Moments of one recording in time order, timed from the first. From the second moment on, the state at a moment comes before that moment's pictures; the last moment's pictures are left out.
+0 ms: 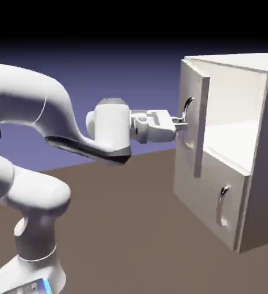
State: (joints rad) arm 0.64 -0.85 -0.49 -2.79 -2.28 2.19 2.86
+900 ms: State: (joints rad) arm 0.16 -0.90 0.39 -2.85 -1.49 2.10 2.82
